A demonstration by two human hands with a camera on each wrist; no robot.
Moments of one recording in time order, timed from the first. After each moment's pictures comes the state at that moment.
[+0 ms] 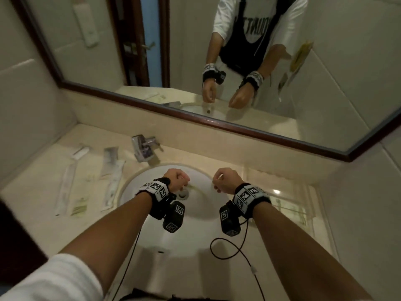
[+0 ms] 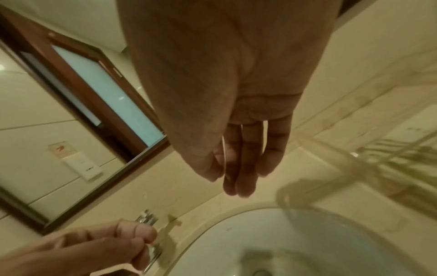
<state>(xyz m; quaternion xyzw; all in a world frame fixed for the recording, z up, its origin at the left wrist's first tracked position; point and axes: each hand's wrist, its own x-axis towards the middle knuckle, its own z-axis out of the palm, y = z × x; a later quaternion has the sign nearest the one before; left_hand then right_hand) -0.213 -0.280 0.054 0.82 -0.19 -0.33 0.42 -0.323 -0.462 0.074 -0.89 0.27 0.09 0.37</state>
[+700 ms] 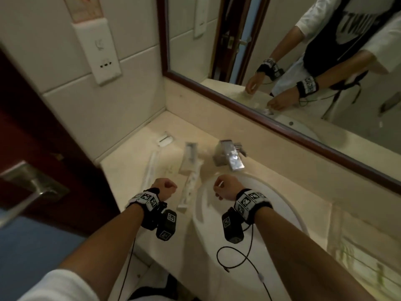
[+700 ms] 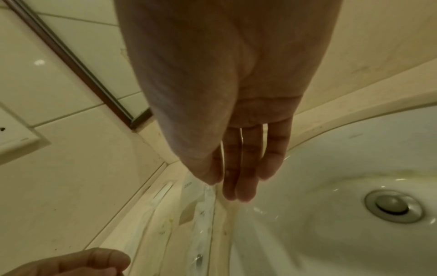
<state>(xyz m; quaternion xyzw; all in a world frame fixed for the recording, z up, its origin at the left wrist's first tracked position) -0.094 -0.023 -0.017 0.85 0.04 -0.28 0.44 -0.143 -0.261 0.026 -0.91 0.11 0.23 0.33</state>
